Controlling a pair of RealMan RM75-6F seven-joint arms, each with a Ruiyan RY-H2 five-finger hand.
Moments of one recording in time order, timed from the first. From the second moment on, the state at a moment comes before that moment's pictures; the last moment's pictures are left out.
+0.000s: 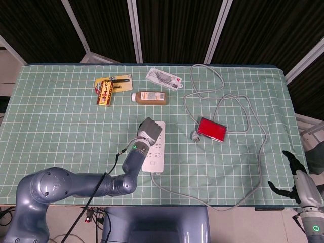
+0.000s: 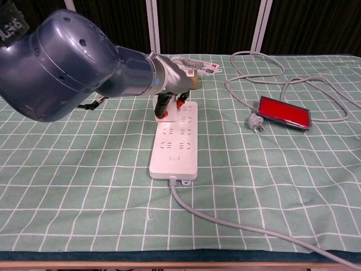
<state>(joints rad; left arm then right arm) -1.54 -1.75 -0.10 -1.29 -0.03 0.88 1.32 0.07 -1.00 0.09 -1.83 -1.28 1.26 0.33</state>
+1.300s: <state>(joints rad) -1.44 -1.68 -0.22 -1.38 0.08 0.94 1.09 0.07 -1.00 0.09 -1.83 -1.28 1.26 0.33</state>
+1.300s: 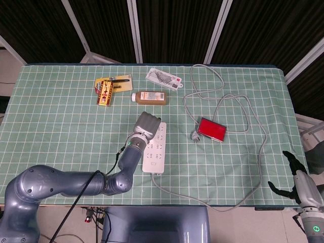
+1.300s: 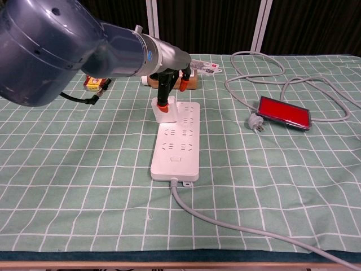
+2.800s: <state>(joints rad) -1.16 -1.77 -0.42 -1.30 0.36 0.73 0.20 0.07 -1.00 0.09 -1.84 -1.27 1.25 0.33</state>
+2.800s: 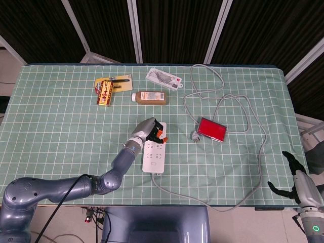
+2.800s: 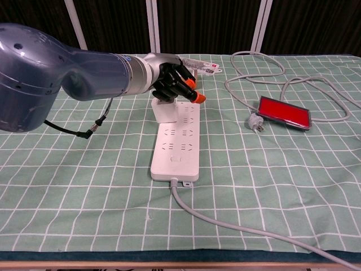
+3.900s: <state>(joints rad) -1.18 -1.82 -0.37 -1.23 0.42 0.69 0.18 0.07 -1.00 0.09 -1.84 -1.27 1.25 0.33</state>
